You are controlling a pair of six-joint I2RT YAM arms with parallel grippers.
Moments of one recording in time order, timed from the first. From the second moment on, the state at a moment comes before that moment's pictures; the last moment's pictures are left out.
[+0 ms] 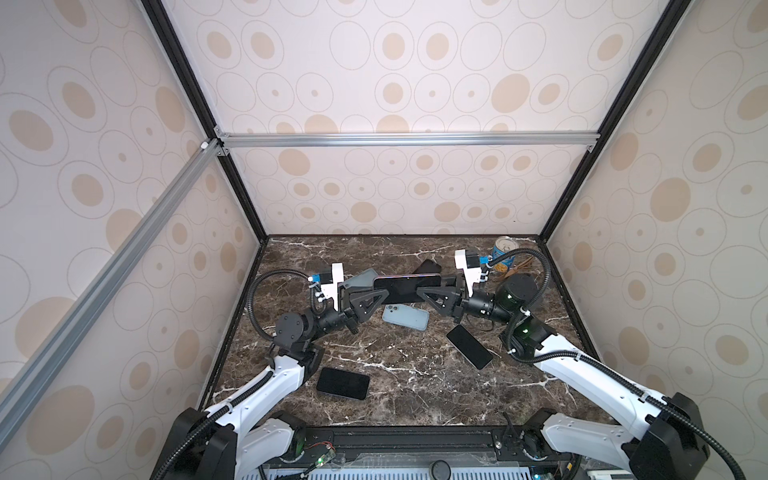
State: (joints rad) left arm -0.42 1.08 0.50 1.14 0.76 -0.80; right arm 0.59 1.15 0.82 0.49 -0.72 0.44
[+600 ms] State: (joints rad) left arm -0.41 1.07 0.50 1.14 0.76 -0.81; right arm 0.59 1.15 0.84 0.50 -0.79 0.47
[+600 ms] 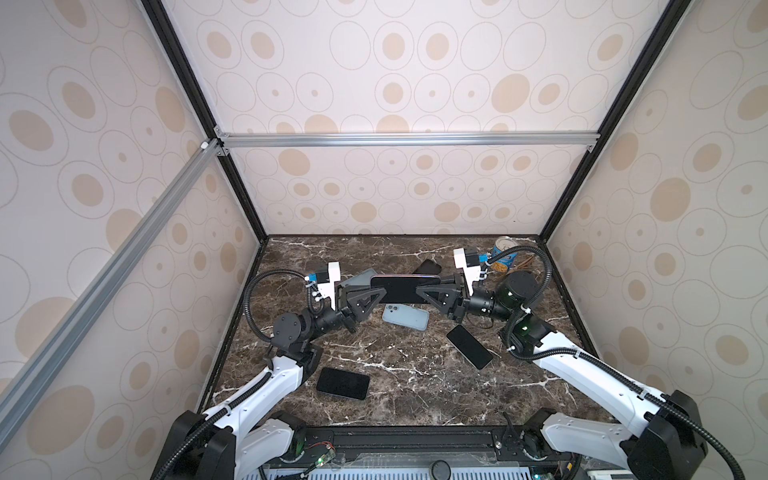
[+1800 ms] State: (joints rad) left arm -0.31 1.01 0.50 1.04 0.60 -0.73; right arm 0.58 1.19 0.83 0.39 -0.61 0.44
